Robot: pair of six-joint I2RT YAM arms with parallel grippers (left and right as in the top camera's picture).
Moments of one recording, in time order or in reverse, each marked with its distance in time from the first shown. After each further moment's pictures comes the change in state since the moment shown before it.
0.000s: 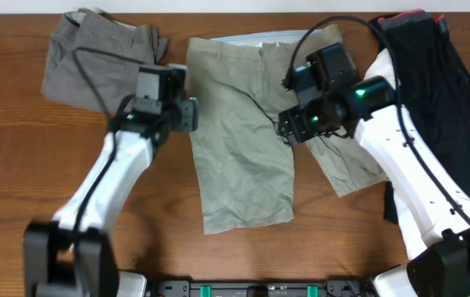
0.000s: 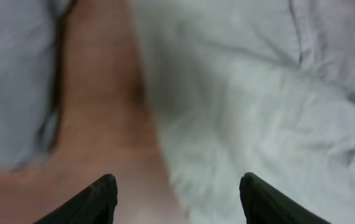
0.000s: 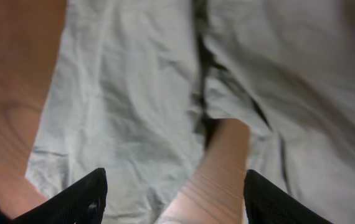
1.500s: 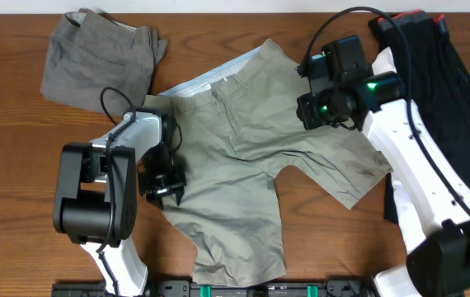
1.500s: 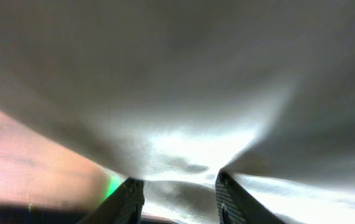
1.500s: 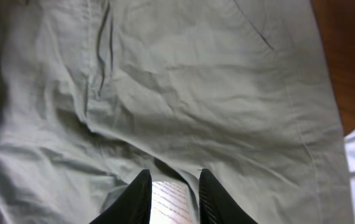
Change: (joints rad) left arm 0.069 0.367 0.014 -0.806 0.056 -0.305; right arm -0.063 0.033 0.000 0.079 0.026 0.034
